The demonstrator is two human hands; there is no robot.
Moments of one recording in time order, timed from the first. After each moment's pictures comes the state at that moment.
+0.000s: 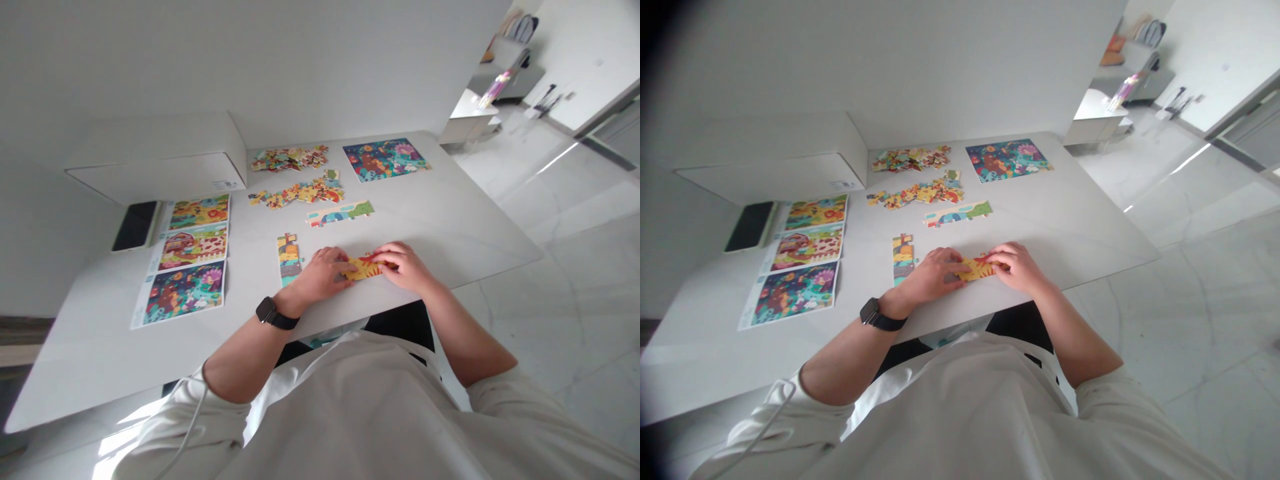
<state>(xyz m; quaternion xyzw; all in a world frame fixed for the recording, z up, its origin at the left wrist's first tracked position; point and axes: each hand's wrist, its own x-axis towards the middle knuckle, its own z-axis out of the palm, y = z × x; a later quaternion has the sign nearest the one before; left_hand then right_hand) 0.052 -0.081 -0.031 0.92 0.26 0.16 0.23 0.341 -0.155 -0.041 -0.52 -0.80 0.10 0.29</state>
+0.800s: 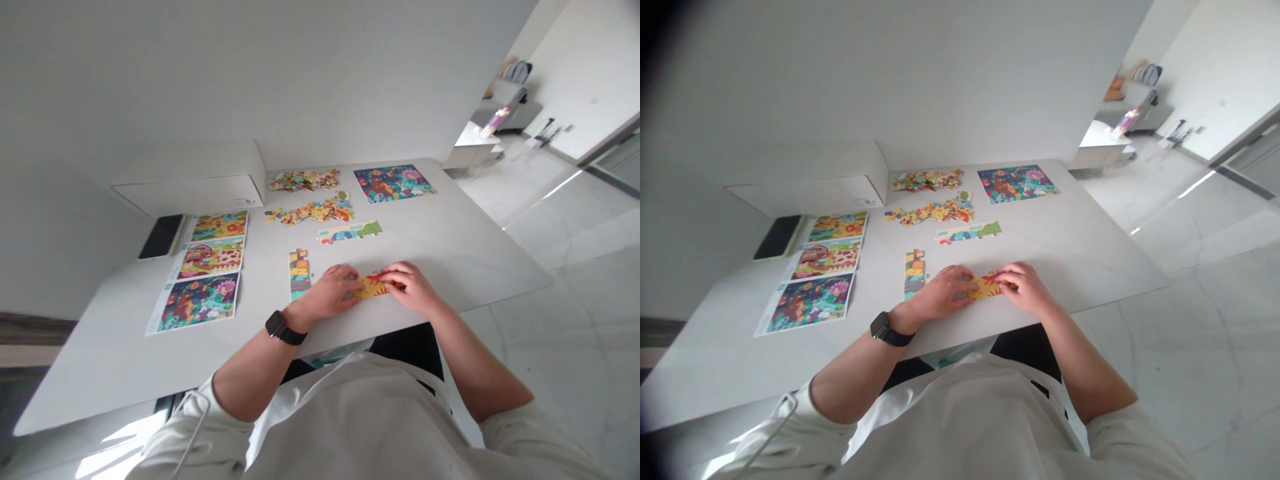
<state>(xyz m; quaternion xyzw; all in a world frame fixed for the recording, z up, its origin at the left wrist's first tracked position) 0.048 -0.082 -0.026 0.93 0.23 0.17 0.22 0.341 -0.154 -0.048 -0.51 -0.80 0.09 0.31</state>
